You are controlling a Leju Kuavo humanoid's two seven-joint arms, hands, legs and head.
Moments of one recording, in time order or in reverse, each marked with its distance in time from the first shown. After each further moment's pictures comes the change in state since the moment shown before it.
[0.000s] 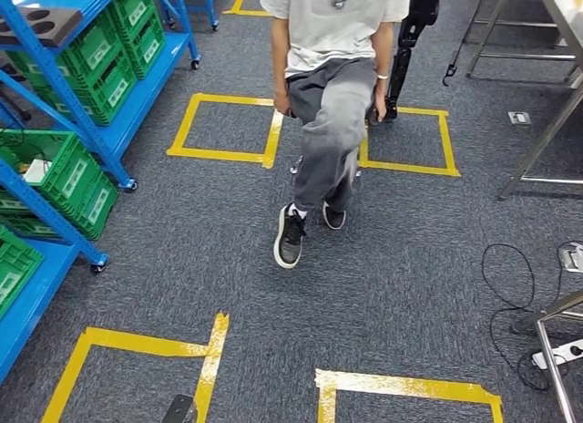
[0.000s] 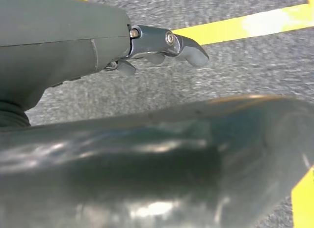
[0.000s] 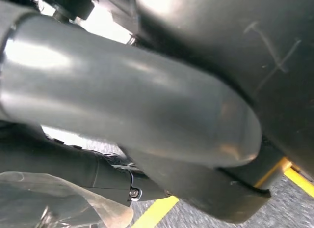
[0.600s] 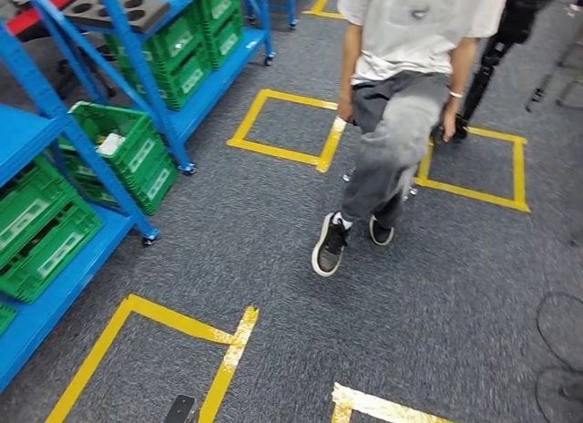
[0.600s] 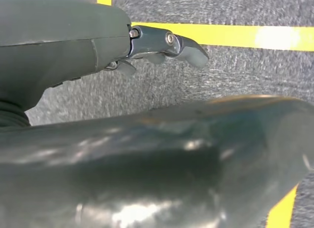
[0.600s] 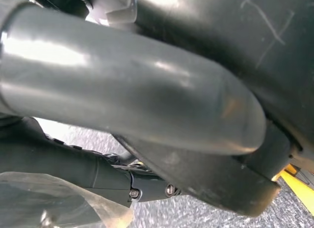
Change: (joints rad) left arm -0.005 -0.001 0.000 0.000 0.001 -0.006 0.005; right arm -0.011 0.002 0.000 0.002 0.008 0.000 -0.005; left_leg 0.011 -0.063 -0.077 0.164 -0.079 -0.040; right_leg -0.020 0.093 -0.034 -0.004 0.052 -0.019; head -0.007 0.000
